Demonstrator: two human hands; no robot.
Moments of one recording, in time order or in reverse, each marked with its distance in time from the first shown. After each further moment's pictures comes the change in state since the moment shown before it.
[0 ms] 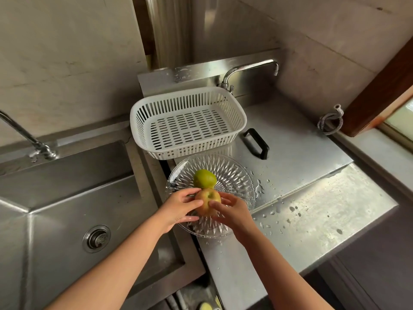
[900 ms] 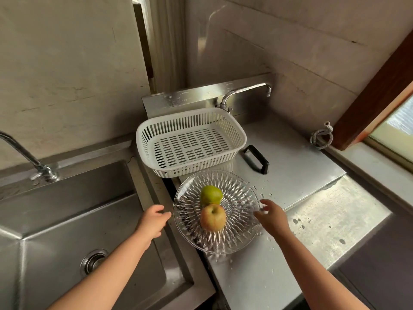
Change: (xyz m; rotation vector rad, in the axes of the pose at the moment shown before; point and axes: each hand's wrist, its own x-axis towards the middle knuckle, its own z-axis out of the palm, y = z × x) left_hand -0.007 -0.004 -0.067 0.195 0.396 -0.072; right_hand 0.007 -0.019 -0.057 -0.727 0.476 -0.122
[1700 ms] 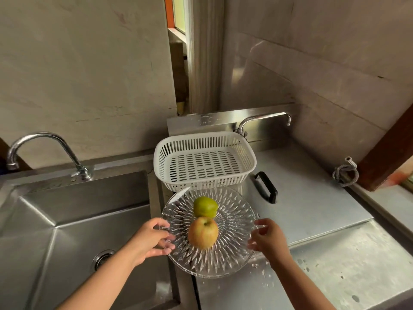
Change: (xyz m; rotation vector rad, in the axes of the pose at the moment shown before) left_hand -0.049 0.013 0.012 -0.226 0.019 -0.065; right_hand 0.014 -0.008 -0.020 0.351 -0.202 -0.057
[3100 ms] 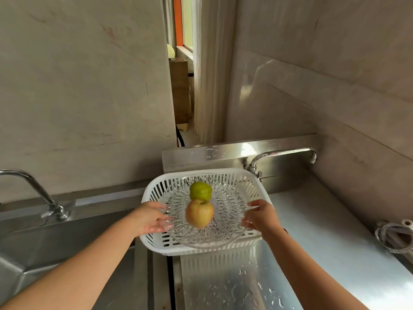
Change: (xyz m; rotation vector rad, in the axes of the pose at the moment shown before) left_hand 0.165 0.159 -0.013 -0.037 0.008 0.028; right_hand 0.211 -0.129 0.051 0.045 -0.079 0.022
